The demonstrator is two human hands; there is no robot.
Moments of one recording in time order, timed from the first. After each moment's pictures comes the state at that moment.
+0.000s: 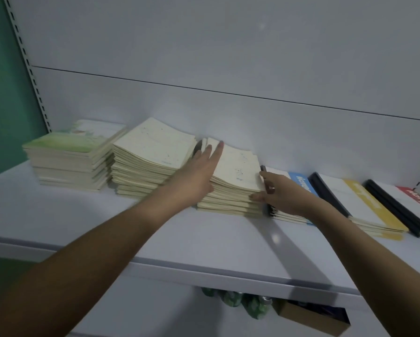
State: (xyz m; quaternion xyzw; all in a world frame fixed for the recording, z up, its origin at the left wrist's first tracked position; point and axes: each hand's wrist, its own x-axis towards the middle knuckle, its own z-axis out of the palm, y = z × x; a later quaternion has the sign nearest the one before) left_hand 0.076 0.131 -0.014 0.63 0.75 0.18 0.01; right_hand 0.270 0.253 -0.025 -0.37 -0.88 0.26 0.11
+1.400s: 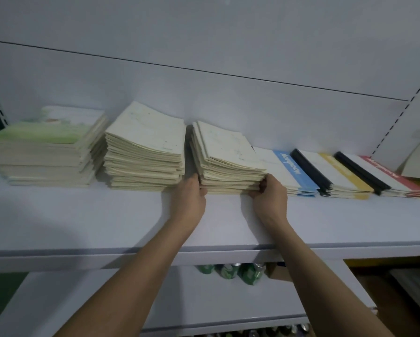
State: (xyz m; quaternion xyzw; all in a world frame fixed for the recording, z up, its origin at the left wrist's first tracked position) left_hand 0.066 0.123 -0.114 0.52 0.76 0.38 0.05; right_hand 0.238 0.199 -0.113 -0.55 -0.71 0.20 0.40
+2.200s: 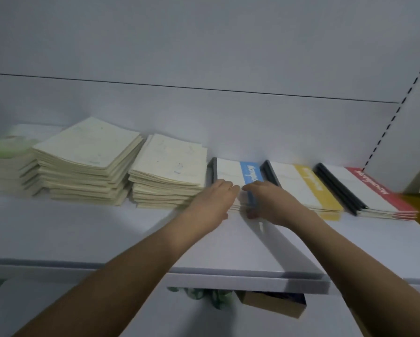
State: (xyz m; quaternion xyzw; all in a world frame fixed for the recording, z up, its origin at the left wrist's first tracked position) left_hand 0.232 0.215 -0.060 0.73 0.68 0.05 -0.09; right_hand 0.379 0.305 -0.054 -0.37 -0.93 0.04 0.03
